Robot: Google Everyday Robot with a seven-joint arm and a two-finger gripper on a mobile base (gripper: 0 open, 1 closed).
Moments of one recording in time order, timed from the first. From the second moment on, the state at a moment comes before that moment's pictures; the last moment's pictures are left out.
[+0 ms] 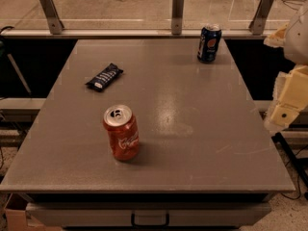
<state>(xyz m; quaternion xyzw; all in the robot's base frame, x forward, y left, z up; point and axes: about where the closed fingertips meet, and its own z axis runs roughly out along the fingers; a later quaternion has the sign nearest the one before) 0.438 -0.215 0.982 -0.60 0.78 -0.04 0.17</state>
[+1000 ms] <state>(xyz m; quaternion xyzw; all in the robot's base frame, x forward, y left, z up) 0.476 -0.227 0.966 -0.60 0.78 -0.03 0.20</state>
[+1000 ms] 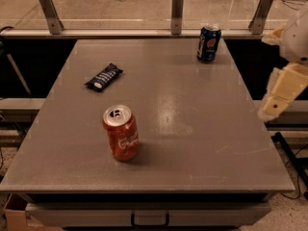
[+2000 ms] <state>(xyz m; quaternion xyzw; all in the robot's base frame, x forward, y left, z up) 0.668 -0.257 0.921 -0.52 0.76 0.01 0.39</state>
